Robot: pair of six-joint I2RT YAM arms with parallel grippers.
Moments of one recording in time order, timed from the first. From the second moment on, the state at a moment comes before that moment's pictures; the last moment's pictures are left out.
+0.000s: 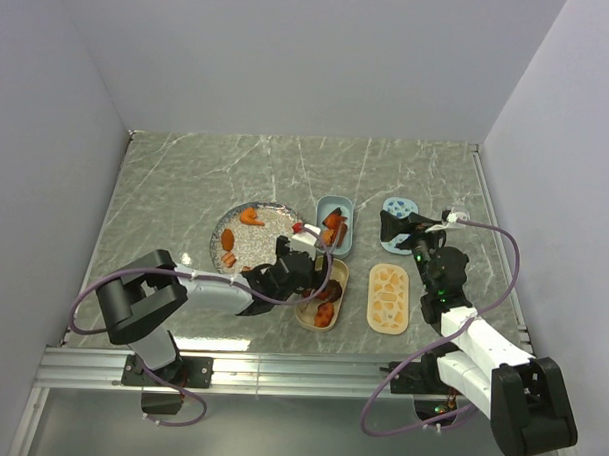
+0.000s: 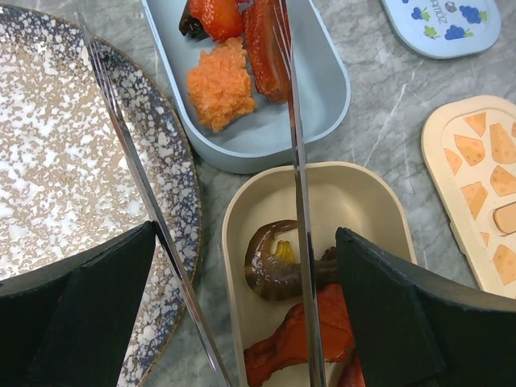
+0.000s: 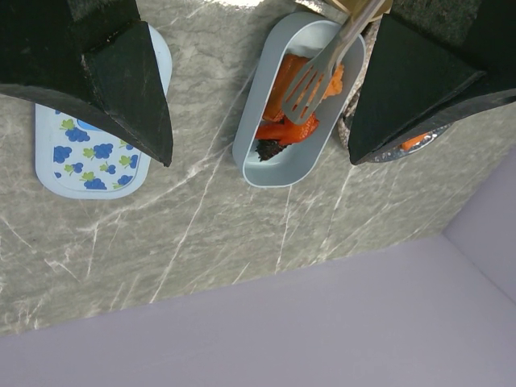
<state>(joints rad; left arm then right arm) -1.05 1.62 0.69 0.44 -0.47 -0.43 0.21 0.96 0.23 0.82 0.00 0.41</state>
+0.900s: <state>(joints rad) -1.07 1.57 0.71 0.44 -0.47 -0.38 0.21 0.96 0.23 0.82 0.00 0.41</state>
